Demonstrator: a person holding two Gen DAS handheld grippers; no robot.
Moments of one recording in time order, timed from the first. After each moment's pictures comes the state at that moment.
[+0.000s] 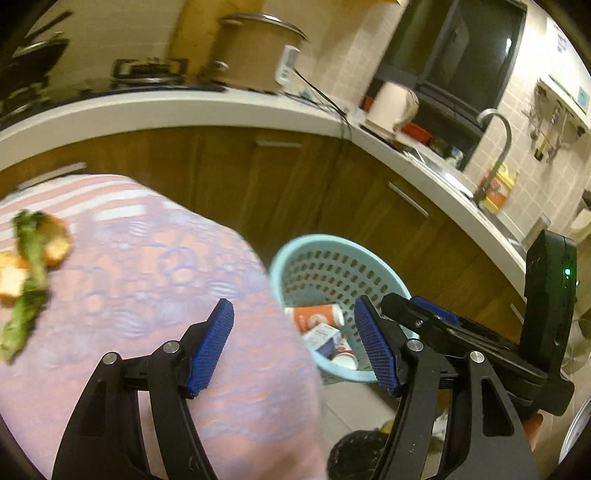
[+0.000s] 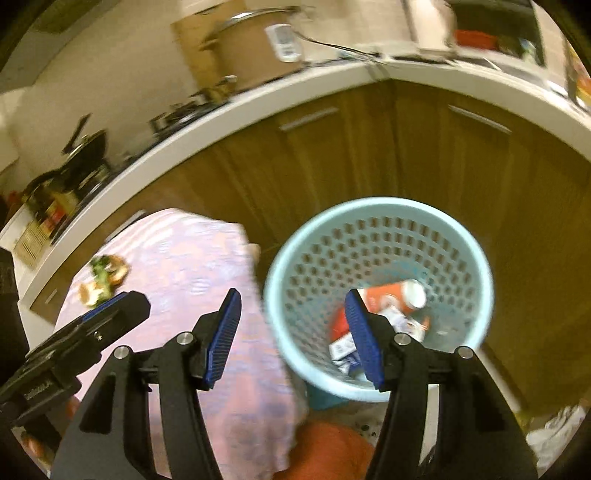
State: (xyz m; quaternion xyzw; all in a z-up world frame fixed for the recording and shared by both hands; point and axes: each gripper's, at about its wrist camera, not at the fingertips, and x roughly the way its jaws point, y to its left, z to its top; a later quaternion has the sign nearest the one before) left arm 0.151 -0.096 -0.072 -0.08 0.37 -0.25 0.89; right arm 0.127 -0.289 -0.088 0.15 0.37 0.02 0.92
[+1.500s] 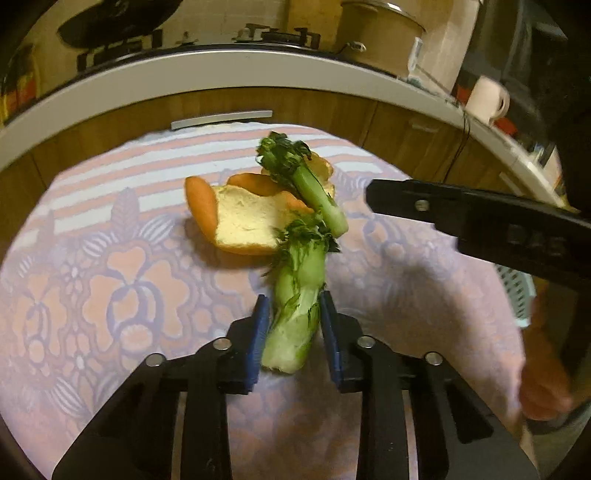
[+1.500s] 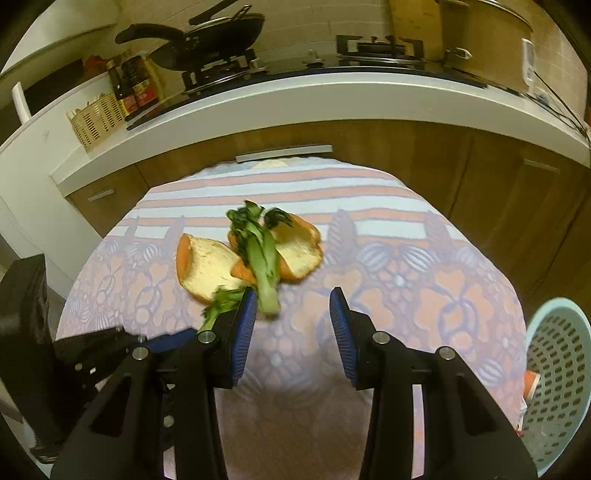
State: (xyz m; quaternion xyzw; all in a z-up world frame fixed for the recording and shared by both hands) left arm 0.176 0.112 -0.121 -0.05 0.43 -0.13 0.89; right arm 0.244 -0.018 -0.095 -0.01 0.42 0.21 0.88
